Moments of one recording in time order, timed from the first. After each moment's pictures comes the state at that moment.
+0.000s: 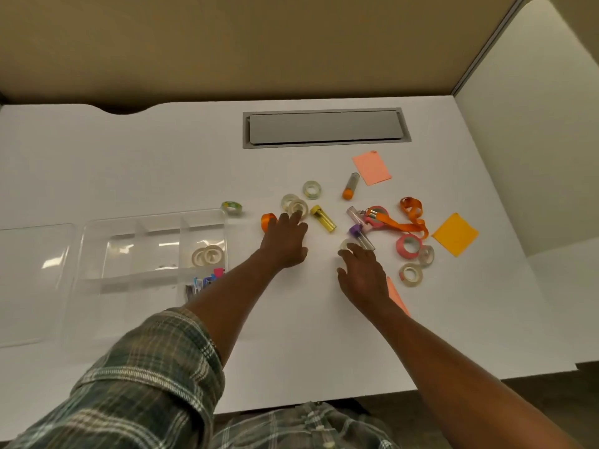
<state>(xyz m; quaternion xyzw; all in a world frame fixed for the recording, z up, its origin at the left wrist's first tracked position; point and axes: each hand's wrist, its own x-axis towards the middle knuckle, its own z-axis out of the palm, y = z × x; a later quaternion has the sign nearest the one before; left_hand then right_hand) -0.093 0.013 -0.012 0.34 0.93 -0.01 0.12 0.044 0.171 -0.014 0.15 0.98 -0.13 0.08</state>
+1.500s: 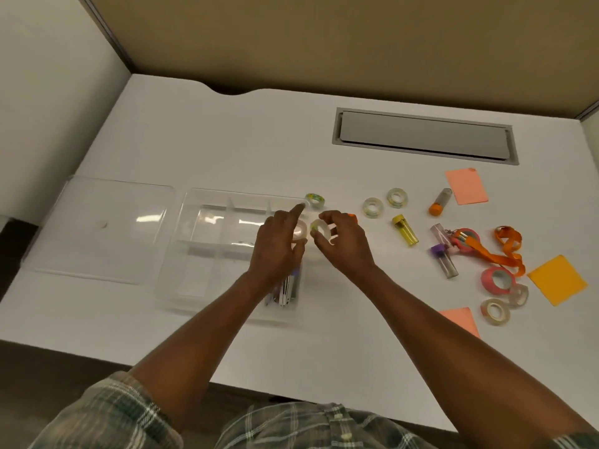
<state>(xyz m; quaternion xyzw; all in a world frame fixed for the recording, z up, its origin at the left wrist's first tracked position) -0.065 -0.149 0.017 0.13 0.95 0.28 -0.03 -0.063 0.022 0.006 0.01 0.90 -0.43 -0.01</state>
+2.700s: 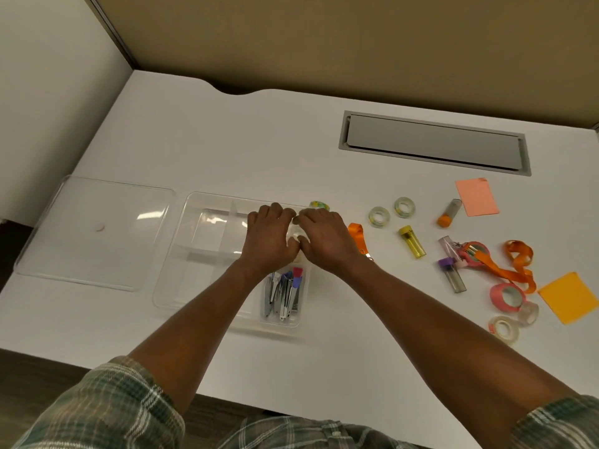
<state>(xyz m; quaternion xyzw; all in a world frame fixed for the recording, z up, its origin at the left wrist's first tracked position) -0.114 -0.172 0.007 0.14 0.98 0.15 -0.01 -0.112 -0.011 0.005 -0.20 0.96 -0.18 0.01</state>
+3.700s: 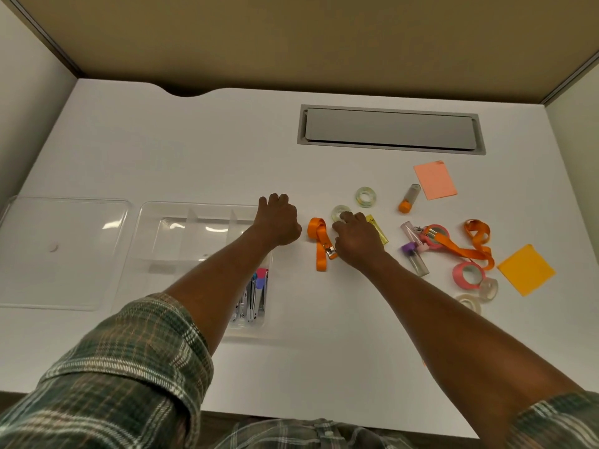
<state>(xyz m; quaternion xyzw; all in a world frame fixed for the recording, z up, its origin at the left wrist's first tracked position) -0.164 -0.070 0.006 0.21 0.96 -0.06 0.16 -0.099 0.119 -0.034 -0.04 0.99 -0.05 0.13</state>
